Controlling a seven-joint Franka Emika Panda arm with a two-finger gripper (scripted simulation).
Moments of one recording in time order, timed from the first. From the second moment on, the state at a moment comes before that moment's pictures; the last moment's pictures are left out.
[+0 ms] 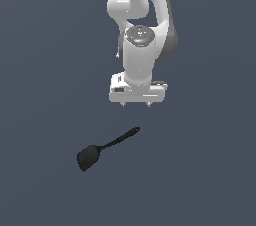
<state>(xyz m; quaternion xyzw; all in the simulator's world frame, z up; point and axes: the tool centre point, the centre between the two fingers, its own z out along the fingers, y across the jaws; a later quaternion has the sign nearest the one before) -0.005 0.033 0.176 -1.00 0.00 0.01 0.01</state>
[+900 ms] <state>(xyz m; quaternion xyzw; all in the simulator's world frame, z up) 0.046 -0.016 0.132 -0.98 0.22 0.01 0.01</state>
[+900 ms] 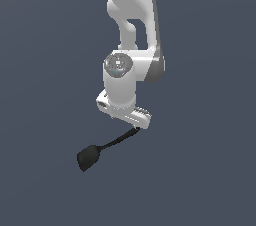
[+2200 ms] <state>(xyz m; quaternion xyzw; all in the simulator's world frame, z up) 0.092 -0.081 0.067 -0.88 0.47 0.00 0.00</state>
